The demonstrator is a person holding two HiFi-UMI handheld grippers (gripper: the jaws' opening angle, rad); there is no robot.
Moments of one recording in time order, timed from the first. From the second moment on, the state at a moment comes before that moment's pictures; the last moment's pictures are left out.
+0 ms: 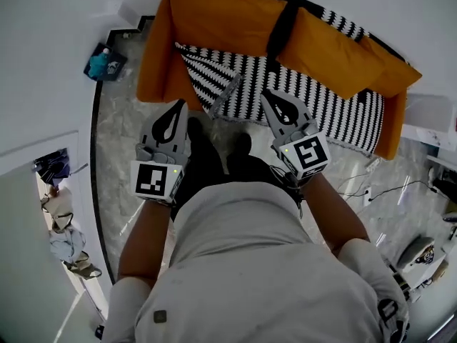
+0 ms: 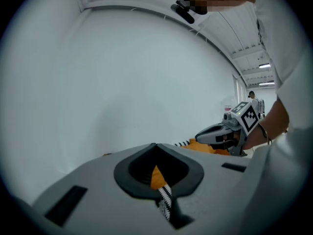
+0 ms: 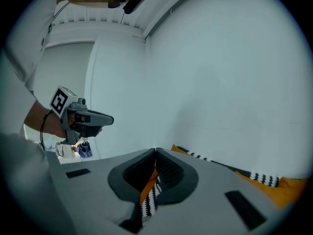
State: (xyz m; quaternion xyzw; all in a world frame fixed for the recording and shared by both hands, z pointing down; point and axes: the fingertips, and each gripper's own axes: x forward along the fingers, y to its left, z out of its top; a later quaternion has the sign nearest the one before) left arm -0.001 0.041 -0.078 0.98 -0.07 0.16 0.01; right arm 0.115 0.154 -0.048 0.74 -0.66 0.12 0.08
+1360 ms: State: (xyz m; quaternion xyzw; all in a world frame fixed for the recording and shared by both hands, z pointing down) left arm 0.078 -0.078 0.269 0.96 0.03 0.28 0.07; right arm 0.184 0.043 0.383 0.69 -0.63 0.33 0.15
